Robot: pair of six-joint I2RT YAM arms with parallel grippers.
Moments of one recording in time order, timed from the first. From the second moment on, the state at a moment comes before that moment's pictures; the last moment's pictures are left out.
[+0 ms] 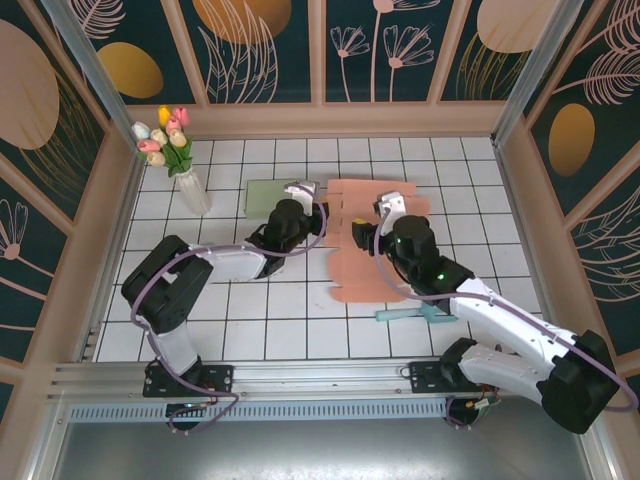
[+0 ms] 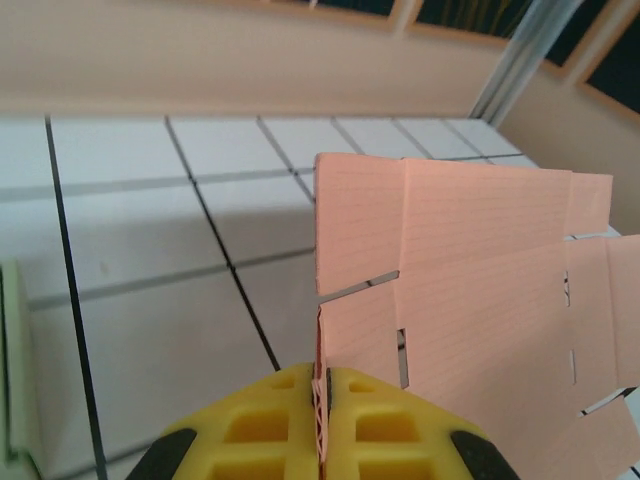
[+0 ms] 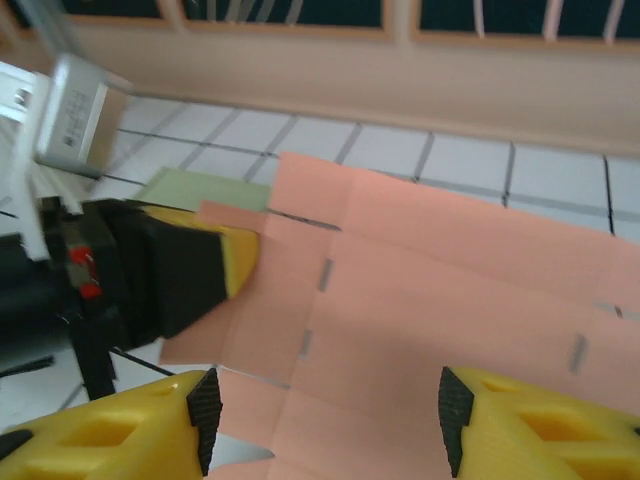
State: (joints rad) left arm -0.71 1.77 0.88 0.63 -0.11 -0.33; right arm 0.72 1.02 0.68 0.02 0.20 0.12
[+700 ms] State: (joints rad) left arm -0.71 1.44 0.48 0.94 -0.03 0.00; right arm 0.54 1.17 1.19 -0.68 -0.06 -0.87
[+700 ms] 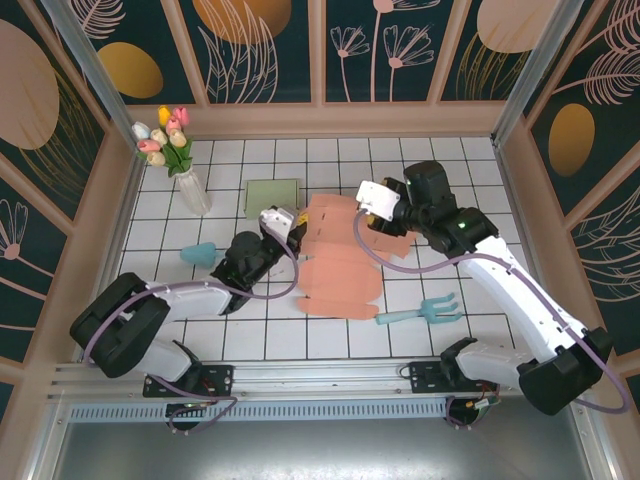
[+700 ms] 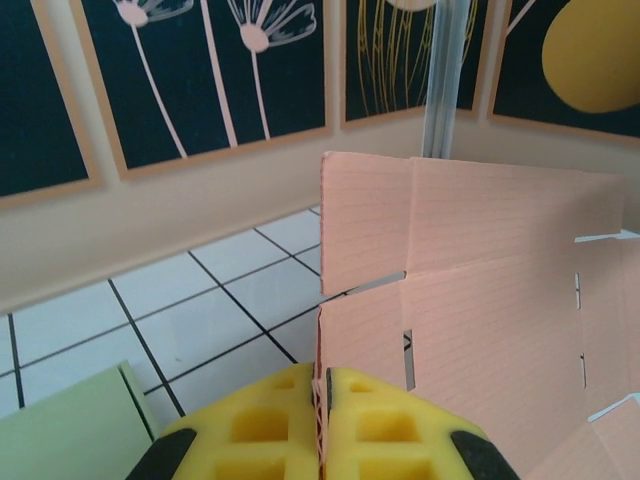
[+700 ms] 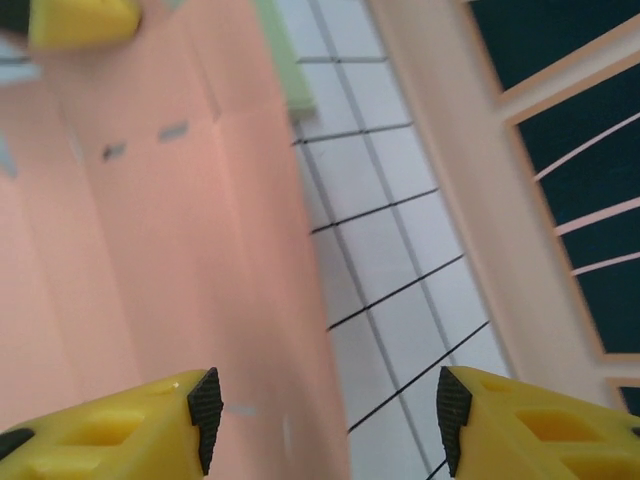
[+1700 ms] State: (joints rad) left arm -0.71 1.37 0.41 1.02 0.00 0.07; right arm 0.48 1.44 1.41 -0.92 -0.12 -1.05
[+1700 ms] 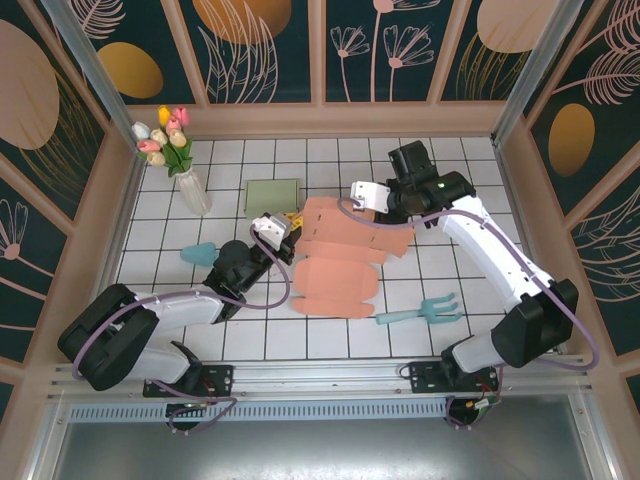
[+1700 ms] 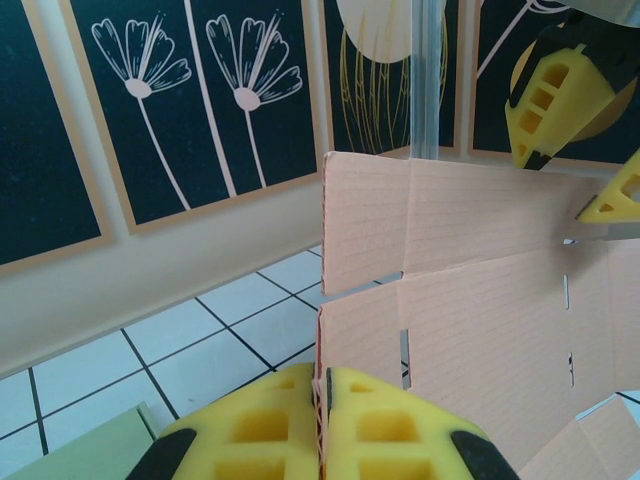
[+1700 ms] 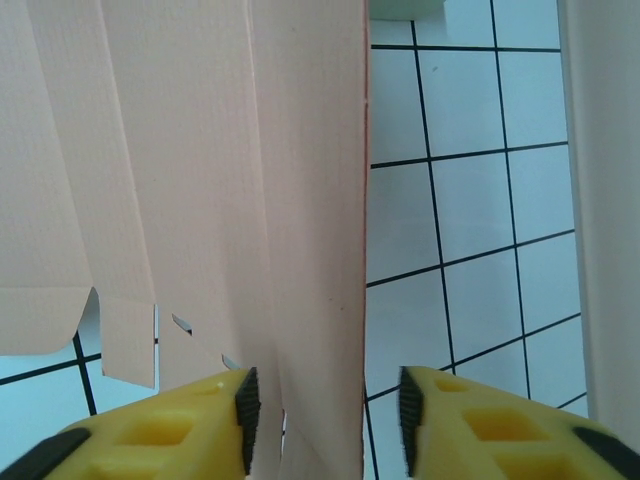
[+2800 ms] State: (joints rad) left arm -0.71 1.35 0.39 1.04 0.01 0.07; right arm 0.48 1.46 1.41 -0.94 -0.14 -1.06
